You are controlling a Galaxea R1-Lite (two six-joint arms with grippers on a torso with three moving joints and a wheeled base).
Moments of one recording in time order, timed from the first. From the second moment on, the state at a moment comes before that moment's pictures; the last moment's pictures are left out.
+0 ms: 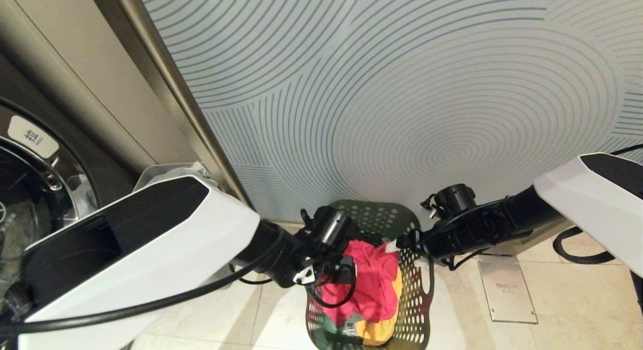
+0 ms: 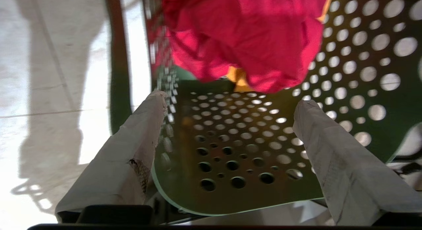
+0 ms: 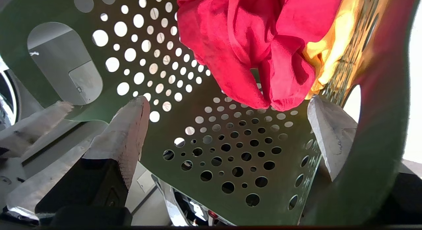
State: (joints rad) left arm -0.79 2.29 -1.37 -0.04 0.22 -0.49; right arm 0.20 2.30 -1.31 -0.06 0.47 0.44
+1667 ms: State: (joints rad) left arm -0.78 2.24 -1.46 0.02 0.44 -0.35; right arm 0.24 2.33 -1.32 -0.15 0.47 0.44
